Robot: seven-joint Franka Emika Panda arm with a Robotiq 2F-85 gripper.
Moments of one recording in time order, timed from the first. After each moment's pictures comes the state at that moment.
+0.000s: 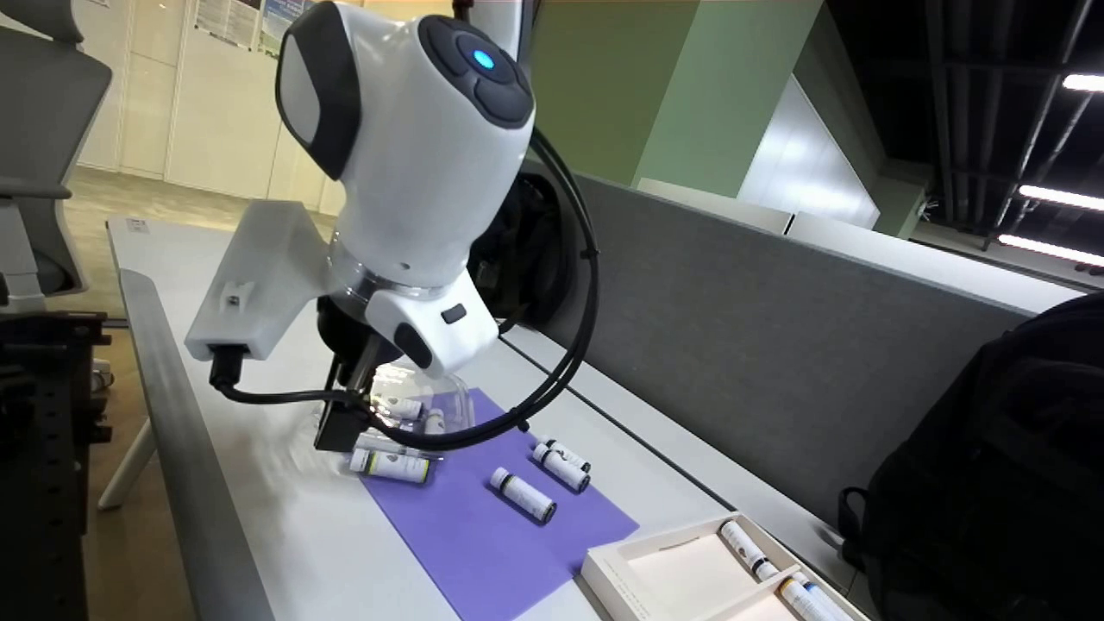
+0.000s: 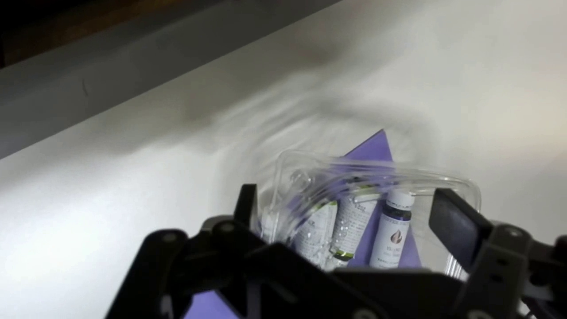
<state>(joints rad) -0.04 0.16 0.08 -2.79 1.57 2.70 -1.07</state>
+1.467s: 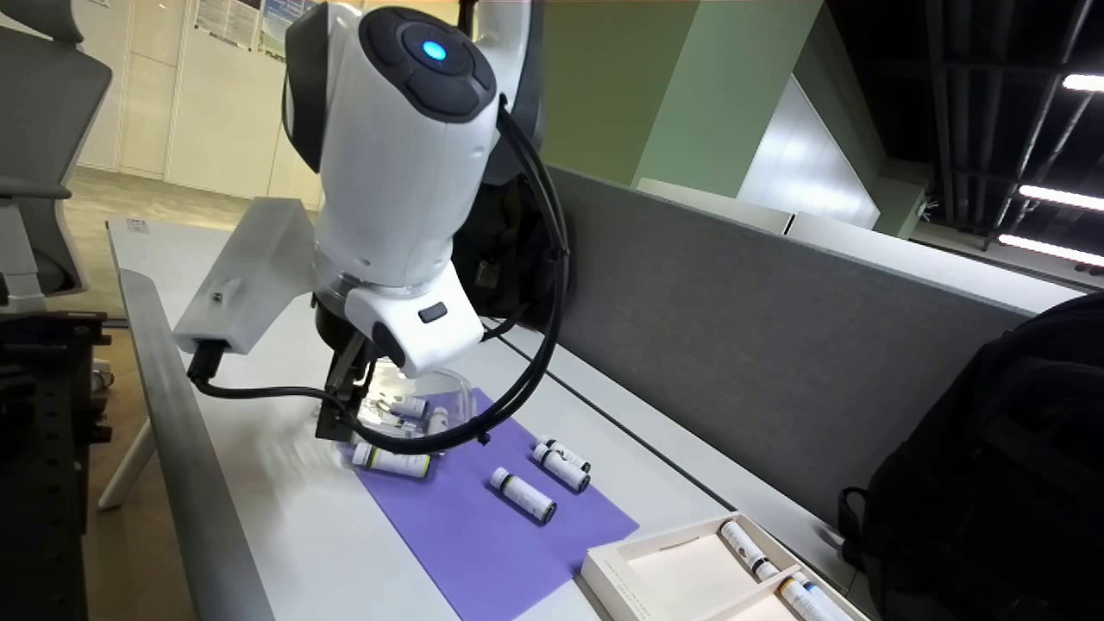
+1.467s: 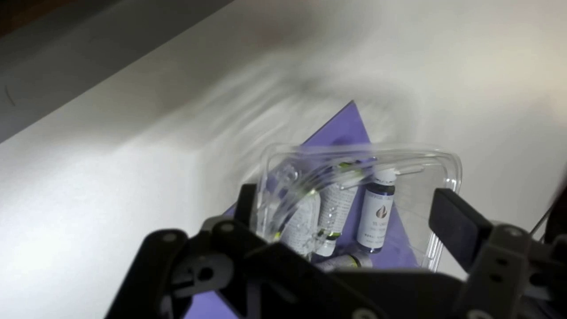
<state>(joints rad) -0.04 0.16 0.10 -2.78 1.83 2.68 -1.20</state>
